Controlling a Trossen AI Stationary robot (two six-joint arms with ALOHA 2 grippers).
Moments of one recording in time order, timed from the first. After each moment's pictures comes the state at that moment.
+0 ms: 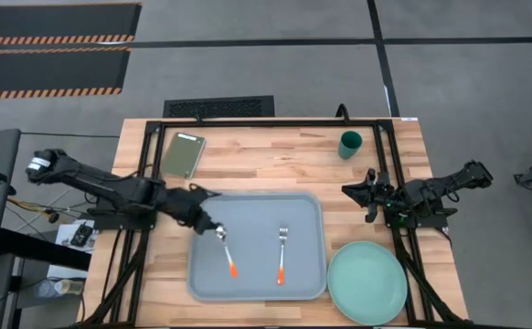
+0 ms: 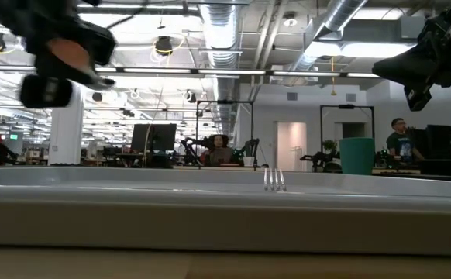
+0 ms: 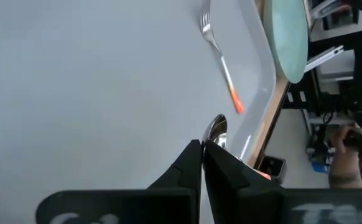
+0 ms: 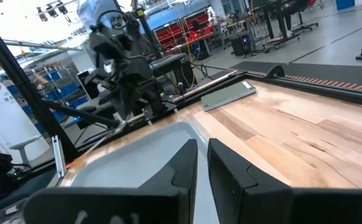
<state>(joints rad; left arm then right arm) -0.18 0.98 0.53 -0.23 0.10 -1.16 0.35 0.02 0.04 -0.02 0.60 0.38</state>
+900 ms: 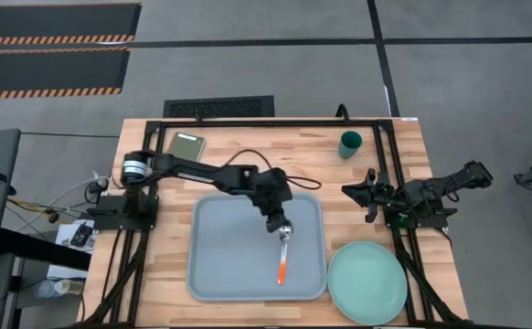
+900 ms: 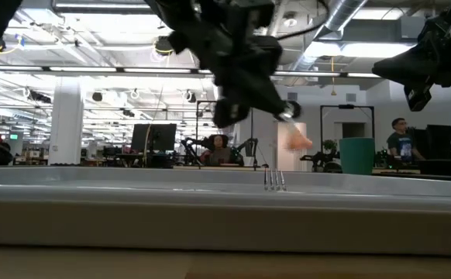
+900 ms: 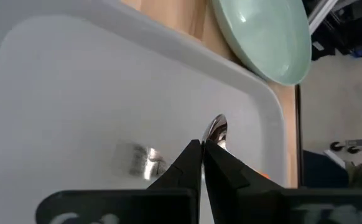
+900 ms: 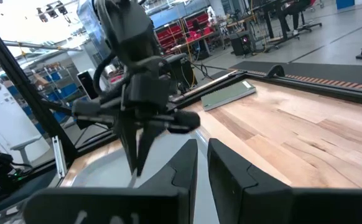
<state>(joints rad) 0.03 1.98 1.42 -0.29 0.44 -0.45 0.35 0.02 0.04 -0.01 0.60 0.39</state>
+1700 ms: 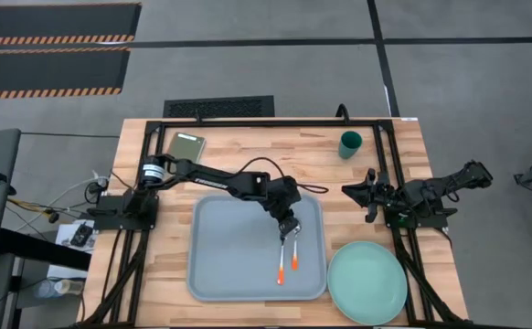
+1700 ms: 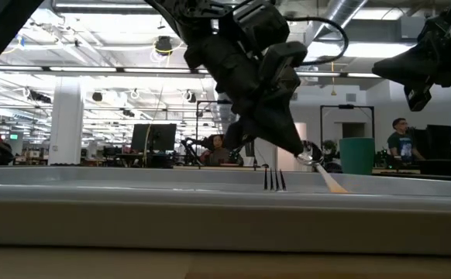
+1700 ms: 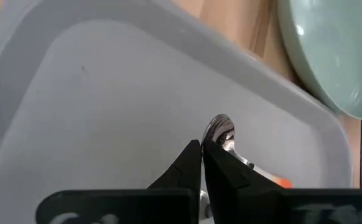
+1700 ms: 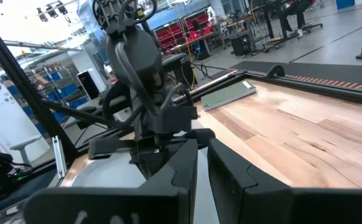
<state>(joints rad) 0.01 2.10 1.49 -0.28 0.27 -0.51 0.35 0.02 0.04 -0.01 0.60 0.39</state>
